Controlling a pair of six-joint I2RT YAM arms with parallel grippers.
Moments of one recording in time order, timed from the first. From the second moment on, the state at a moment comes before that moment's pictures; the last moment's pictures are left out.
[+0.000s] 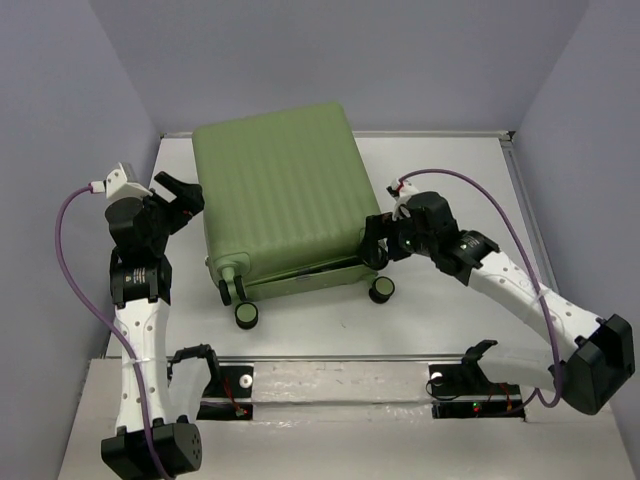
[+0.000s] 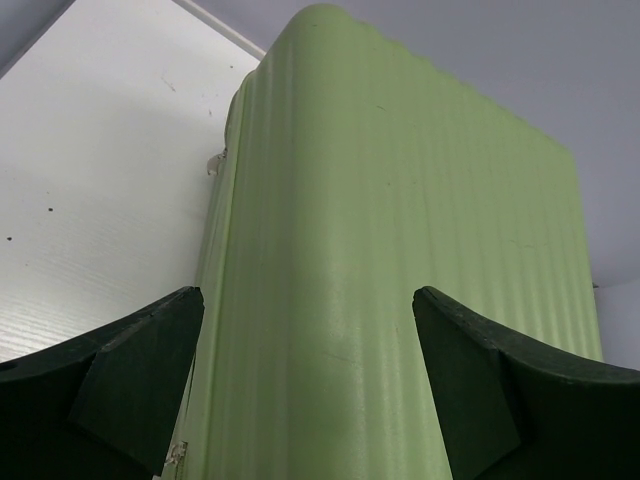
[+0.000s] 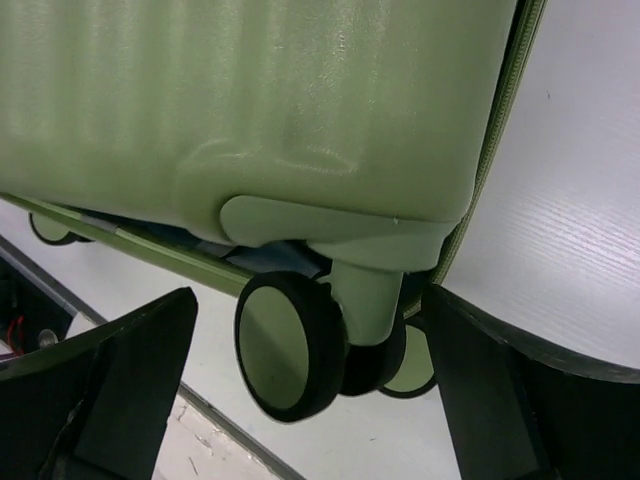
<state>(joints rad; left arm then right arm) 0.20 0.81 0.89 -0.30 0.14 -0.57 0.62 1.15 0.96 -0.42 -0.15 0.36</state>
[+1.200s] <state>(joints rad) 0.20 0.76 0.86 -0.29 0.16 -0.57 0.20 1.12 1.25 -0.50 0.21 0.26</state>
